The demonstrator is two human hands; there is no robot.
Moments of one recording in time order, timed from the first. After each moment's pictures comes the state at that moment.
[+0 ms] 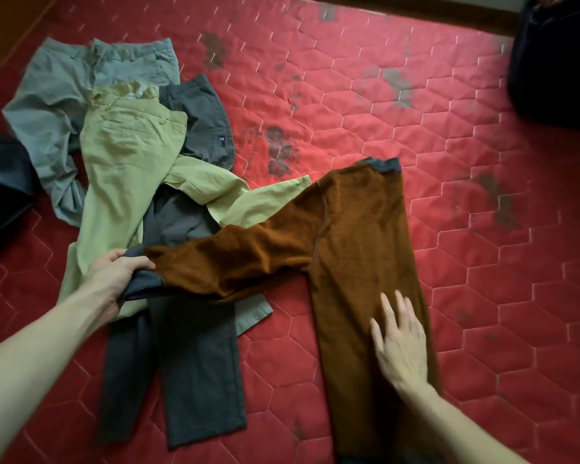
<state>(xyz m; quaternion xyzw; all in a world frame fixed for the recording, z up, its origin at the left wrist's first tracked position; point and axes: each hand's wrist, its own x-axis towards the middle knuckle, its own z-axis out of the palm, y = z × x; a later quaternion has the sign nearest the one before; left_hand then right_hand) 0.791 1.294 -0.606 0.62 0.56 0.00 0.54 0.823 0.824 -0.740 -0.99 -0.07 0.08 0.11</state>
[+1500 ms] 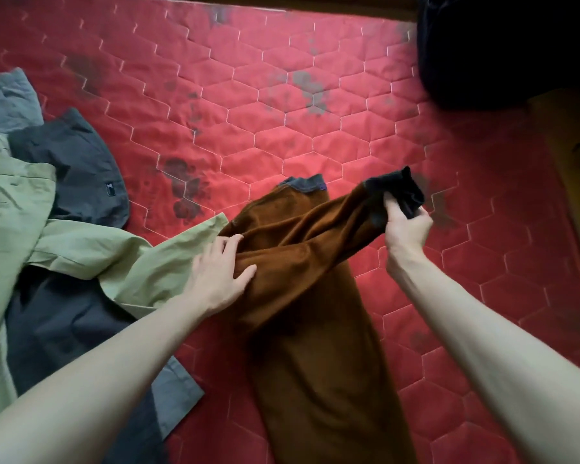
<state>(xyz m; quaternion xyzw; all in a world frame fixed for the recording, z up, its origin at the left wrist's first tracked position) 1.008 1.106 -0.727 0.97 0.03 -0.16 0.19 1.101 0.808 -0.671 -0.67 0.32 -0.11 0.66</state>
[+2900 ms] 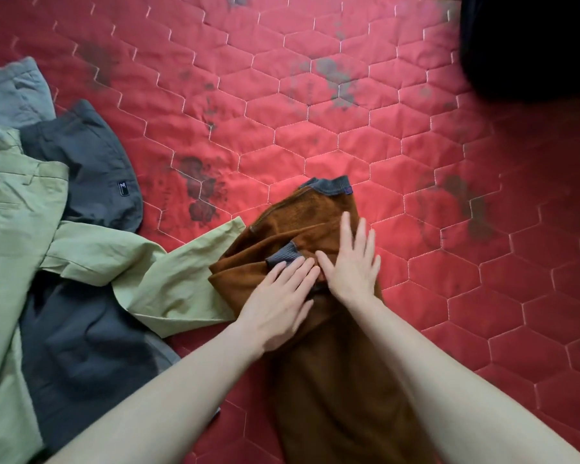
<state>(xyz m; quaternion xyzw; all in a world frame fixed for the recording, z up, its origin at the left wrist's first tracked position) 0.999 1.052 -0.759 0.96 -0.23 -0.07 0.13 1.069 0.885 -0.766 -0.96 0.07 0.17 0.19</state>
